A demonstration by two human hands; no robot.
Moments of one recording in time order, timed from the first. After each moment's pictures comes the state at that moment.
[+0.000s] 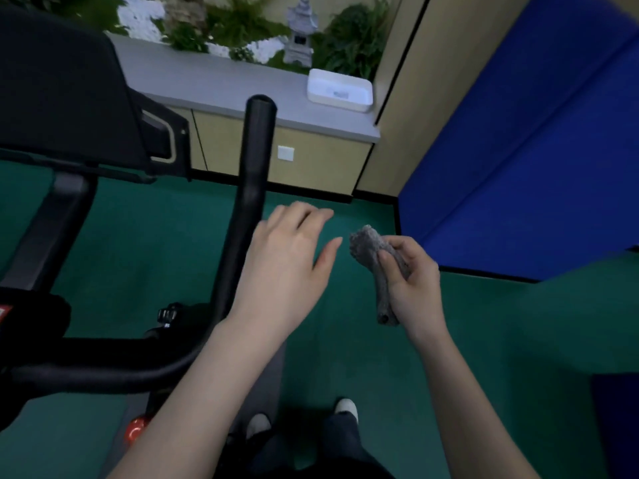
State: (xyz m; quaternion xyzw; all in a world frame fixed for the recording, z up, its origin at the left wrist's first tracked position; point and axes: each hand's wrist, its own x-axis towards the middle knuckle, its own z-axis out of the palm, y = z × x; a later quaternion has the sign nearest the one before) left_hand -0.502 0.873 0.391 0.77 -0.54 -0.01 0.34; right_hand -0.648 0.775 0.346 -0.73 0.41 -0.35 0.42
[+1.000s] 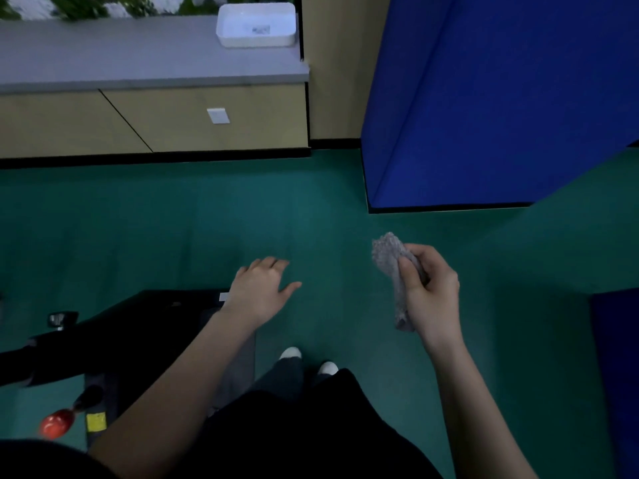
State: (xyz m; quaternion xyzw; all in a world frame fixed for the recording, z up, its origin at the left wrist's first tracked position) left_hand -0.706 0.710 0.246 0.79 -0.56 -0.25 -0.05; right_hand -0.933 0.633 0.286 -0.62 0.54 -0.36 0.44
